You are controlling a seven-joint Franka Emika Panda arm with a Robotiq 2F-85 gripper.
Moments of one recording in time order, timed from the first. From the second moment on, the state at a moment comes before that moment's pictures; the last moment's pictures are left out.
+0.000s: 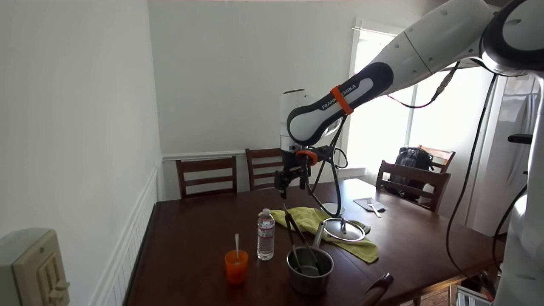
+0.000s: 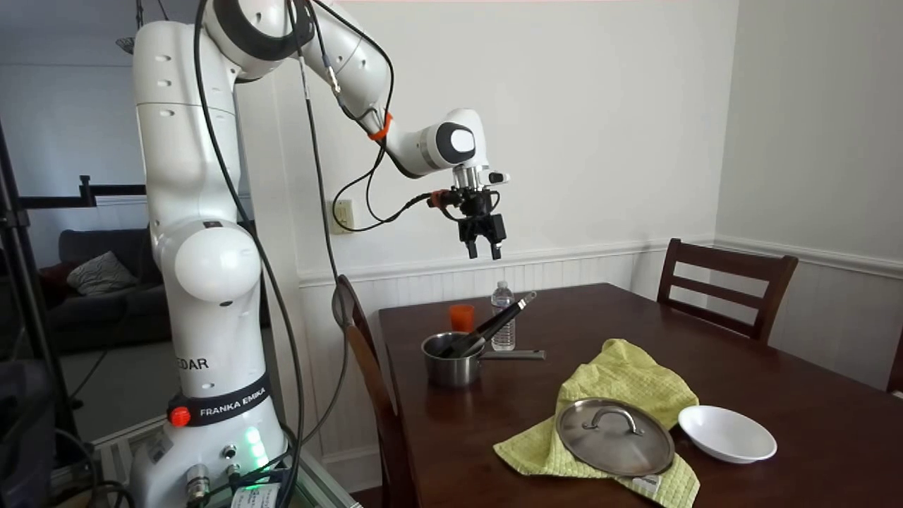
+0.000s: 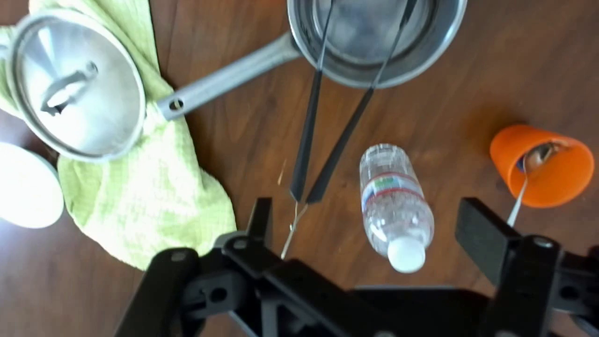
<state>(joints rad) -0.06 0.05 0.00 -2.11 -0.18 2.24 0.27</state>
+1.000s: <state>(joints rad) -0.08 0.35 -0.02 -1.90 0.19 2.42 -0.03</state>
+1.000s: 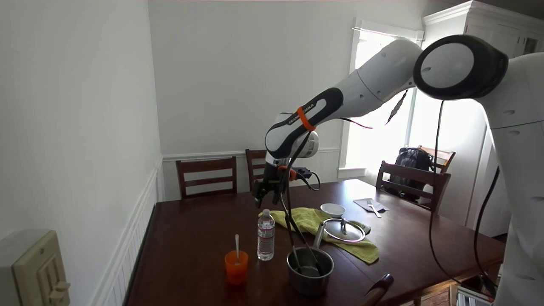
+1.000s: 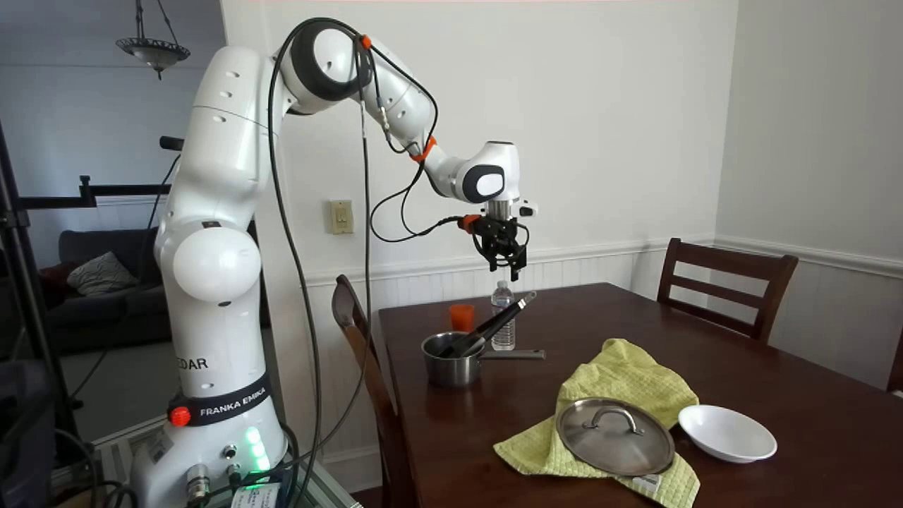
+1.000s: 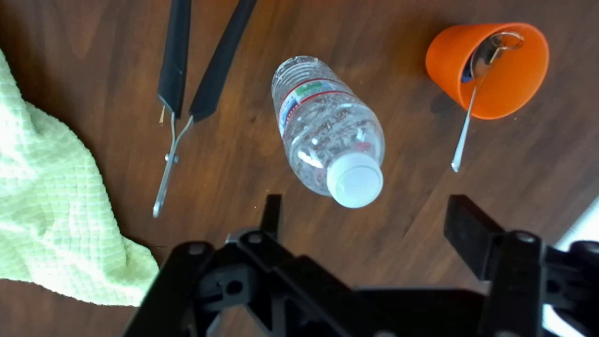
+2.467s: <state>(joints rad) -0.04 0.43 -0.04 -1.80 0.08 2.30 0.12</state>
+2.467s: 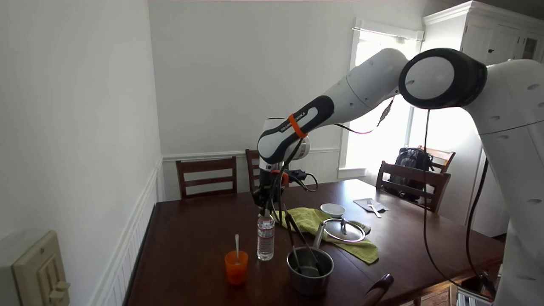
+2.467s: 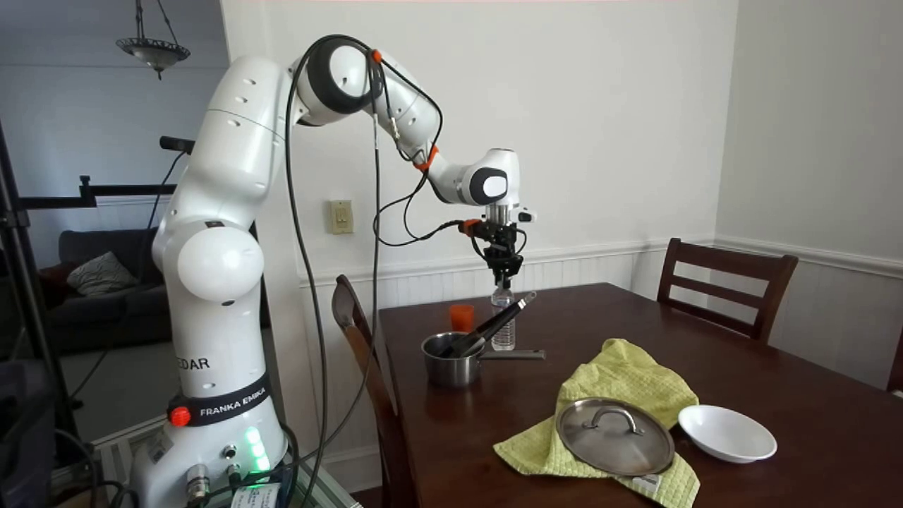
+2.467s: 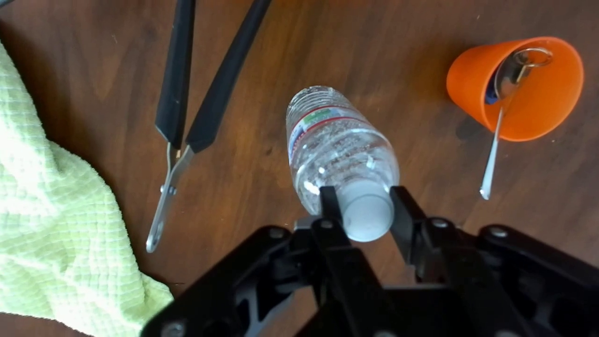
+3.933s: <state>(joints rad) 0.05 -0.33 0.02 -2.27 0.03 2.04 0.26</state>
